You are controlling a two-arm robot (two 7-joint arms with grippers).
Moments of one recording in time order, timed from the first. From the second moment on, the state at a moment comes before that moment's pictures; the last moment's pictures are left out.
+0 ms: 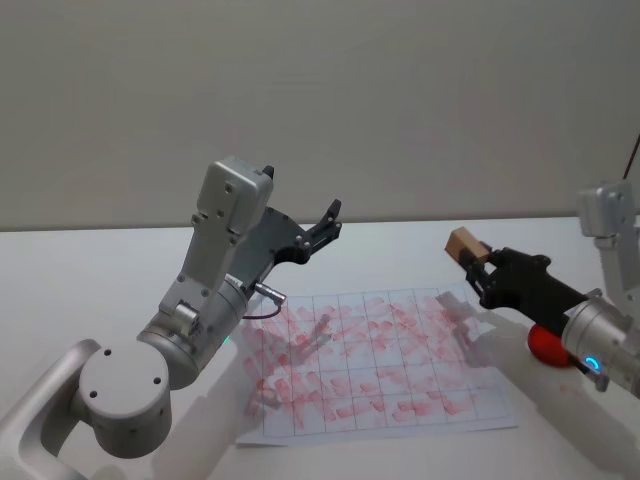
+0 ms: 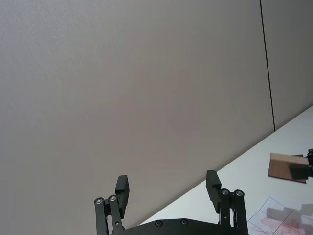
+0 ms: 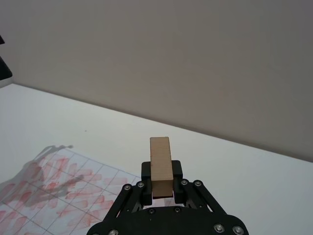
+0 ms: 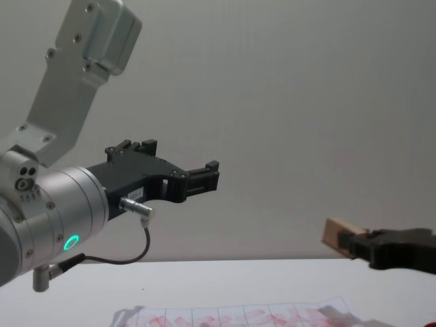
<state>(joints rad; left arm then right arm) -0.24 0.38 0.45 -1.63 -0.20 0.01 -0.01 0.21 0.27 -0.23 -1.42 0.30 0.16 0.42</state>
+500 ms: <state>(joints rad) -0.24 0.38 0.45 -1.63 -0.20 0.01 -0.01 0.27 0.25 -0.26 -1.33 0.25 0.23 0.50</state>
